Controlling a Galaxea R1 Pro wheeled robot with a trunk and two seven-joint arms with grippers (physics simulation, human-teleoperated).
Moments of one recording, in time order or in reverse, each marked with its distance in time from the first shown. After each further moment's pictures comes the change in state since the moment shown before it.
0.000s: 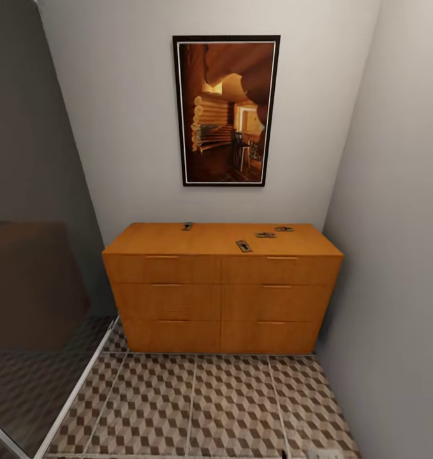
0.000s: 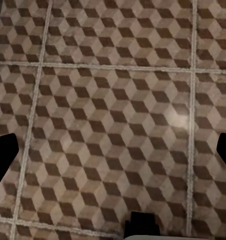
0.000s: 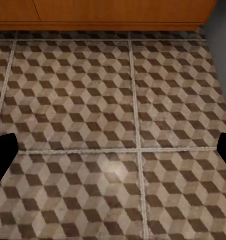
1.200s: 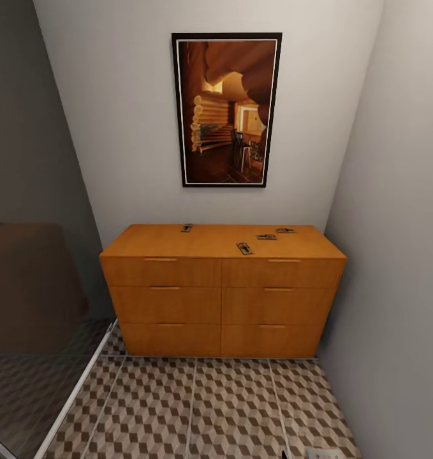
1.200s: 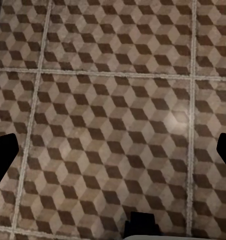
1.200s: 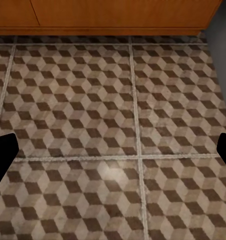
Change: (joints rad) left arm 0.000 -0.001 -0.001 0.000 -0.001 0.000 0.000; right arm 0.000 0.000 0.000 0.000 0.000 0.000 0.000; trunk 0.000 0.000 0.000
